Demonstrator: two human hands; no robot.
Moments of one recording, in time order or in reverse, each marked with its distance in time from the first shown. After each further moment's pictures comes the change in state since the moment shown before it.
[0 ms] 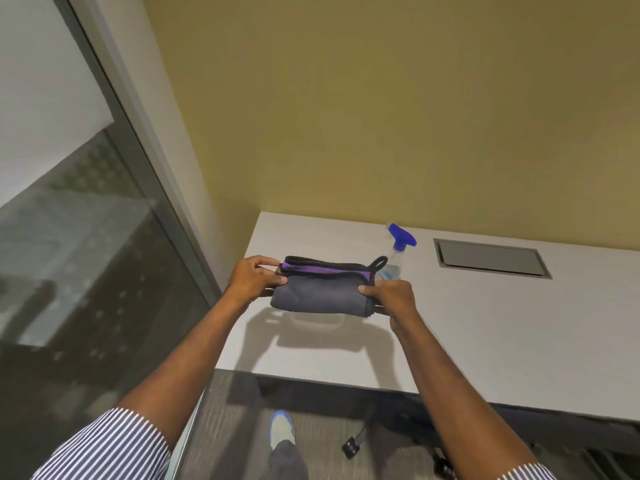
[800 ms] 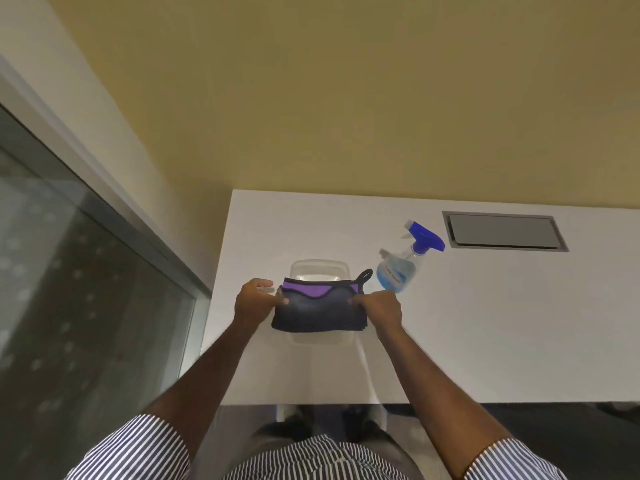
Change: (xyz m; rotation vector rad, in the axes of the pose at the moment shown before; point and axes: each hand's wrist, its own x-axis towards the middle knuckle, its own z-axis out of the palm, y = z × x) left_hand 0.167 -0.087 0.029 0.296 -0.064 -0.261; right_hand 0.134 0.042 0.074 -0.472 0.094 0.290
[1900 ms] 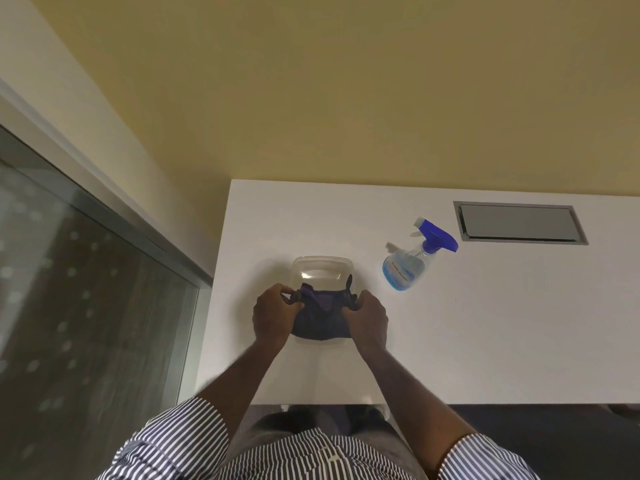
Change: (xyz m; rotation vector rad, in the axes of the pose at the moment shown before) left_hand -0.008 -0.007 0.056 0.258 0.236 0.182; right_hand 0.008 0.026 0.054 -0.119 0.144 -0.234
